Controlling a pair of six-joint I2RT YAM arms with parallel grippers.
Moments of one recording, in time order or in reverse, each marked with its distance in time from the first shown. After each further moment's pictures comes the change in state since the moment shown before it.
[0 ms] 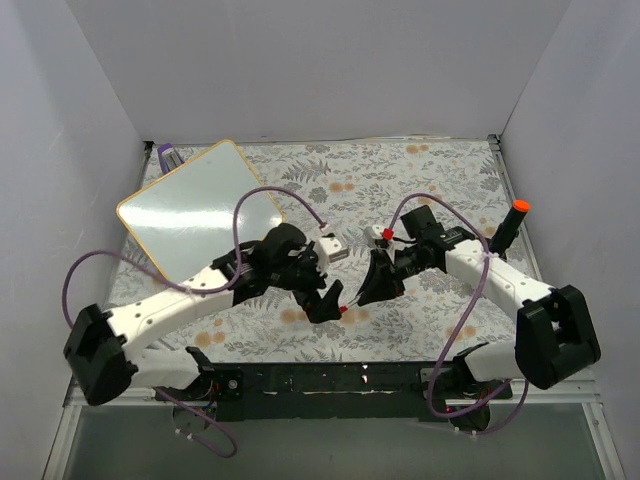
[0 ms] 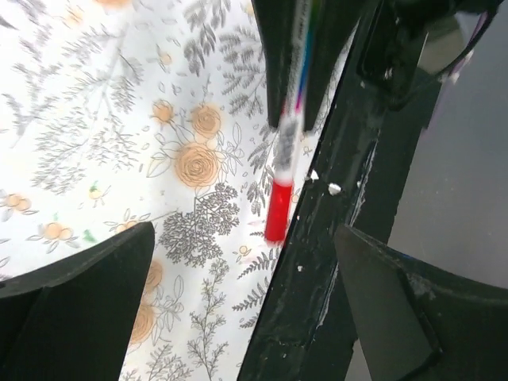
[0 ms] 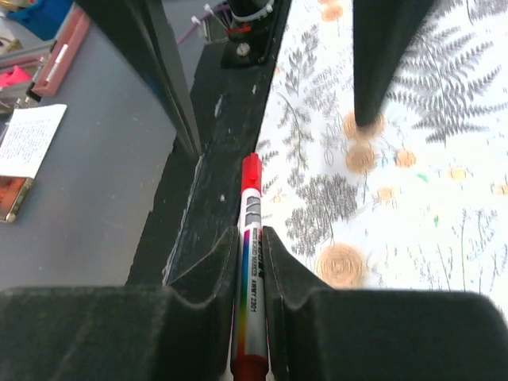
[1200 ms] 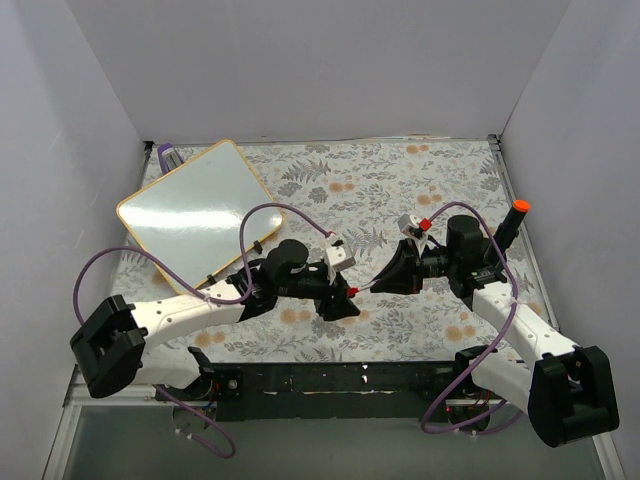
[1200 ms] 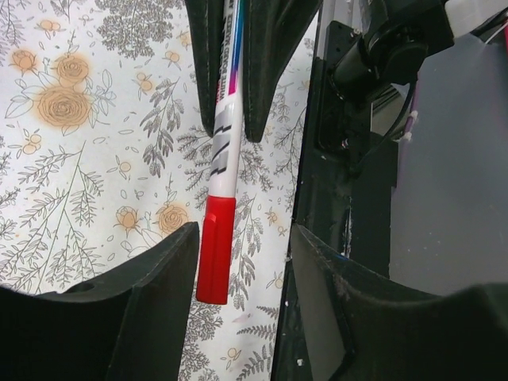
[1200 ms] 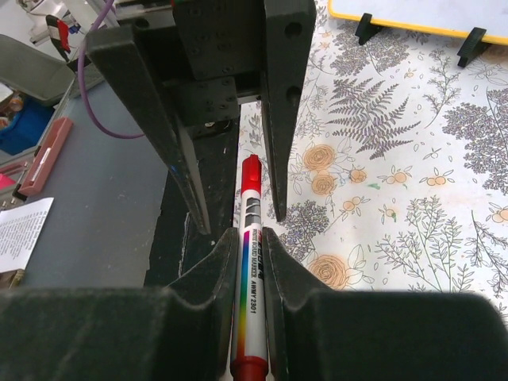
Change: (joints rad) left arm -0.058 -0.037 -0.249 0.626 0.043 -0.114; right arm -0.208 -0.336 -0.360 0.839 -0.048 0.831
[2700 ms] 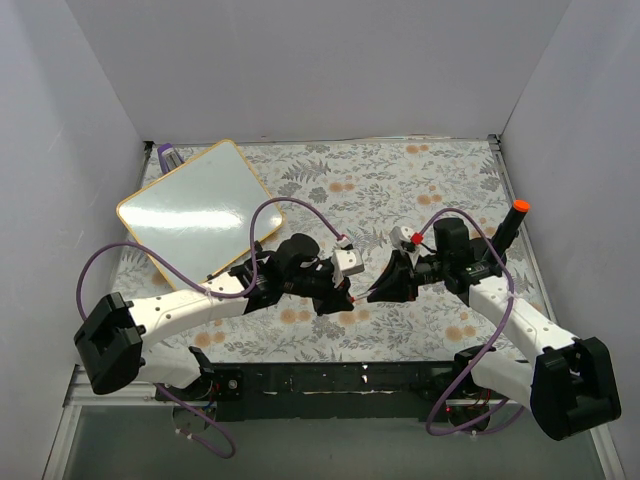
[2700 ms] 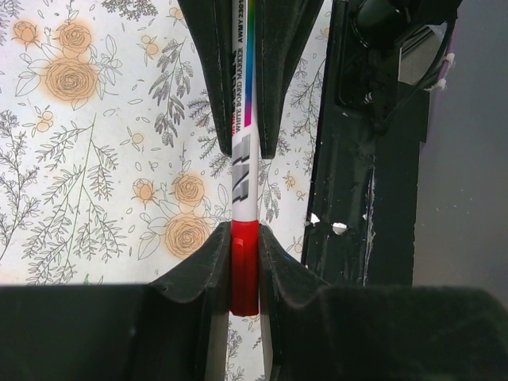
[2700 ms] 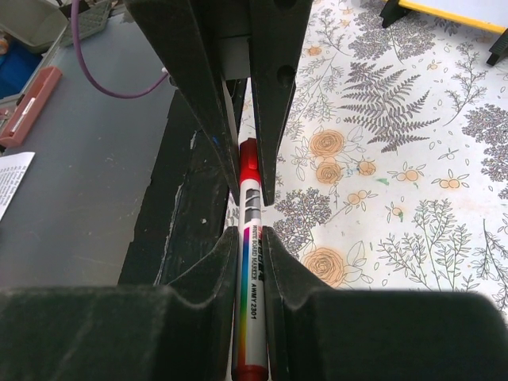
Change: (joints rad) left arm -0.011 0.037 0.129 -0.272 -0.036 0.171; right arm 0.056 0.037 0.041 -0.273 0.000 -0.354
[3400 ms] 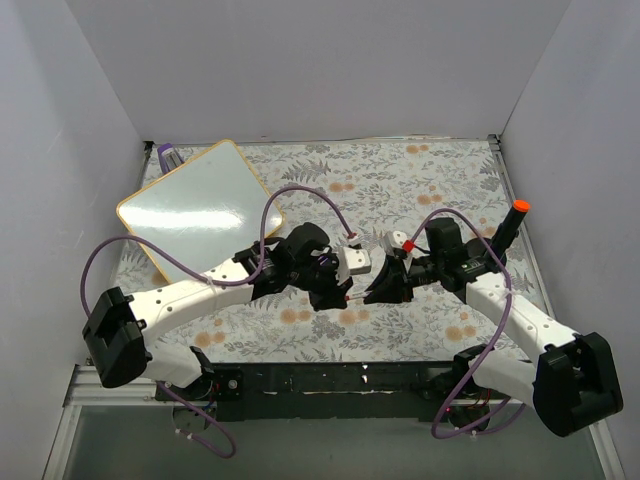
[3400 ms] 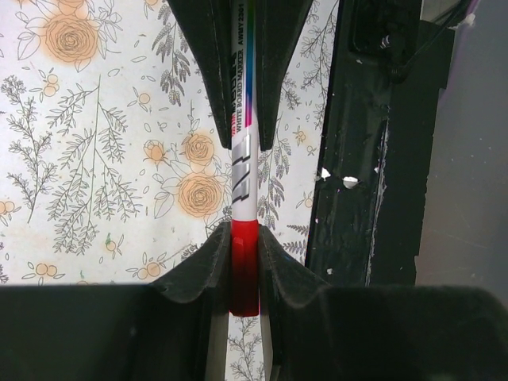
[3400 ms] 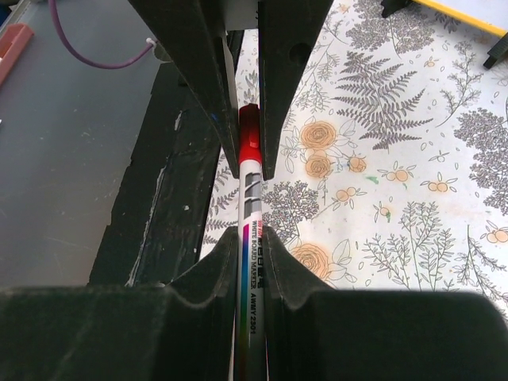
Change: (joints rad) left arm 0.000 0.047 0.191 -0.332 -0.028 0.141; right arm 0.071 0.015 0.051 -0.122 0.078 -0.179
